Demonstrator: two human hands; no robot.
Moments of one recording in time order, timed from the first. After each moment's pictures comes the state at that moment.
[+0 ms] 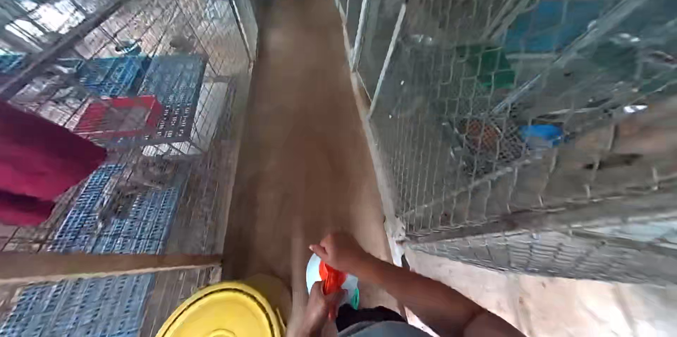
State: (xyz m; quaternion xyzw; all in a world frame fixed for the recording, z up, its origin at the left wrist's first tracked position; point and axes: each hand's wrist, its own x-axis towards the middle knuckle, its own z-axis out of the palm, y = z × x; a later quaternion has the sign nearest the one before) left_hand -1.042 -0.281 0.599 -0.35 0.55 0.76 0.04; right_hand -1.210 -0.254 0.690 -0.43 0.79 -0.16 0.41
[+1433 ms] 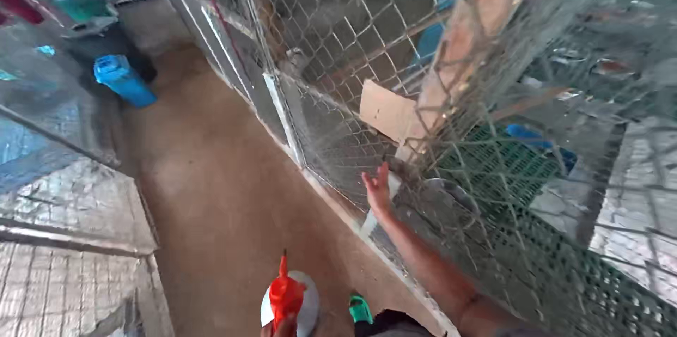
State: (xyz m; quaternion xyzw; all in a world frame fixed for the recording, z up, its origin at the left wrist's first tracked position) left_hand -1.997 -0.871 0.691 -0.30 0.64 0.71 0.06; right_hand -2.256 -0.612 0.724 0.12 0.75 -0.64 -0.12
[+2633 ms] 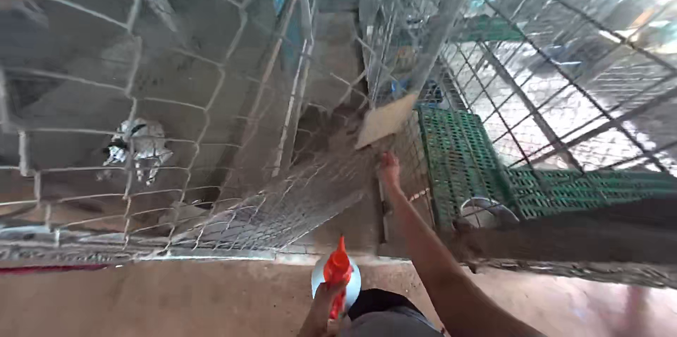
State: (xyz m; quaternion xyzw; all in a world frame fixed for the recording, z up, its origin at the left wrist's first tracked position) left_hand -2.598 -0.852 0.662 0.04 0.66 0.50 0.56; right_hand -2.608 -0.498 0.716 0.51 0.70 -0.44 -0.25
